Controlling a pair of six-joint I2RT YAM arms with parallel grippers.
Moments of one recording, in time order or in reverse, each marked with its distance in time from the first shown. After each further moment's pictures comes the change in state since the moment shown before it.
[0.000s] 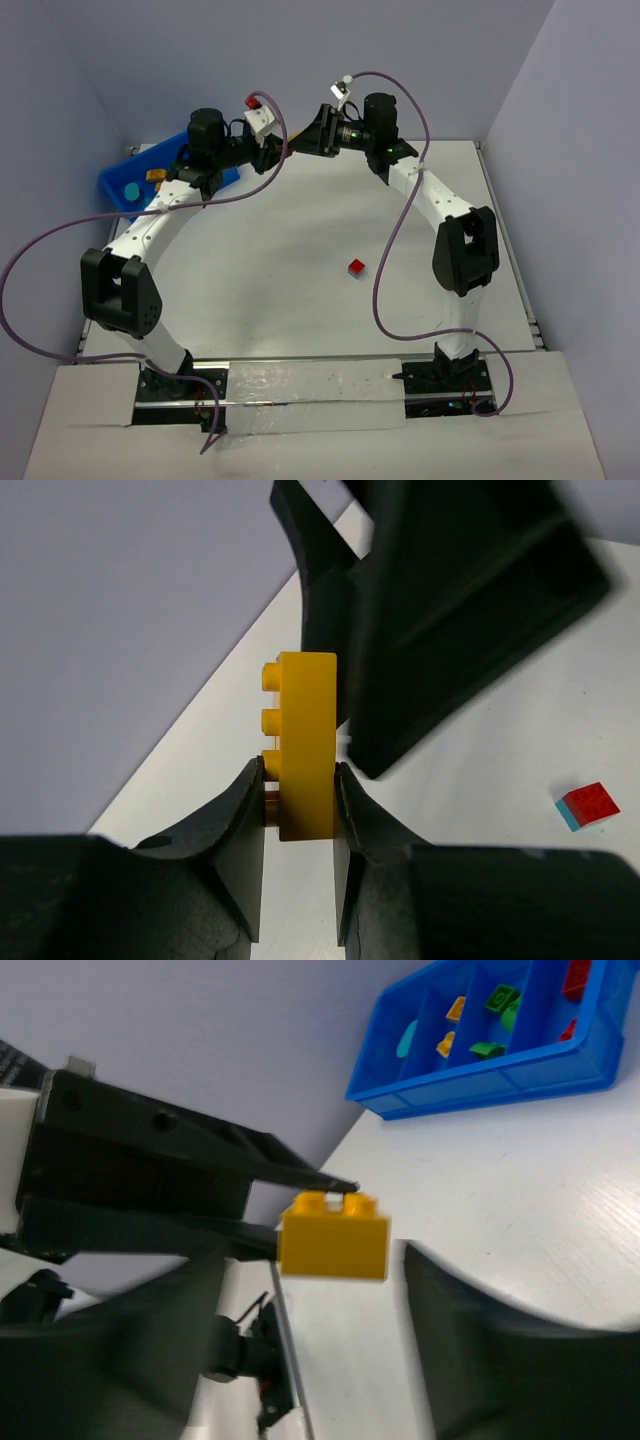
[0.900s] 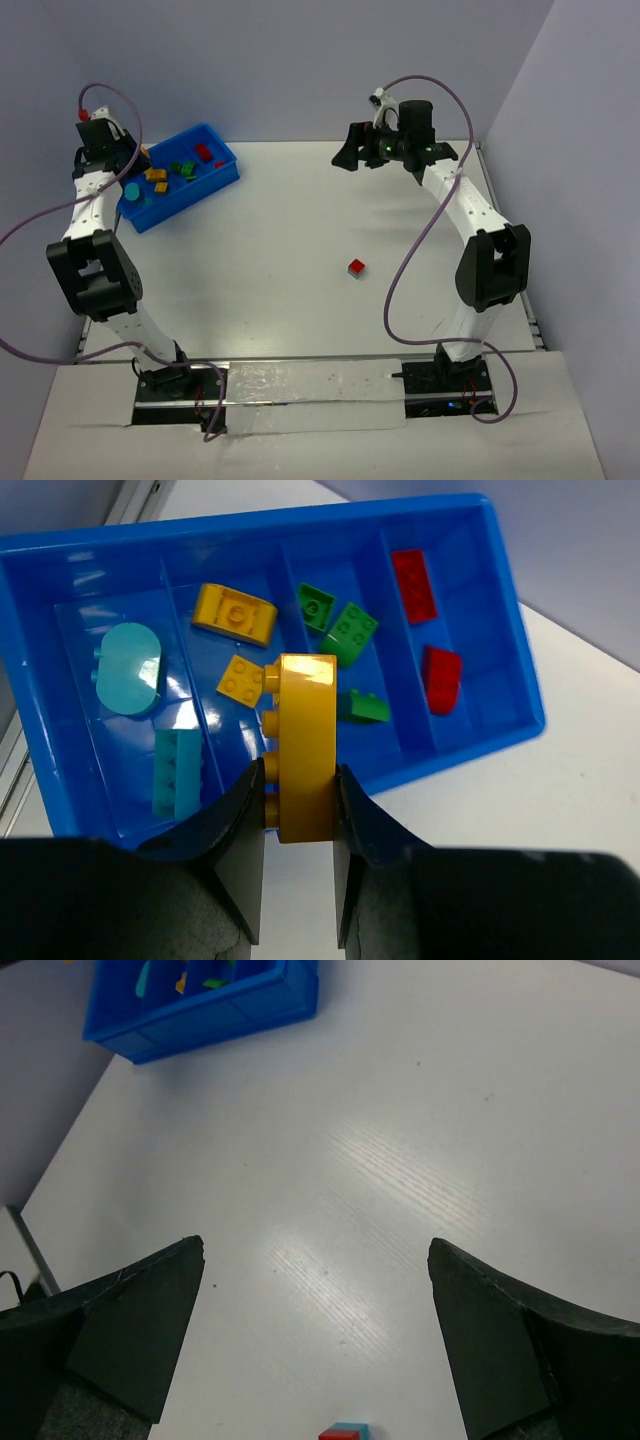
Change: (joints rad) left arm 0.602 0.150 0.098 -0.340 -0.580 -0.598; right arm -0.148 -0.181 -0.119 -0.450 0.253 -0.587
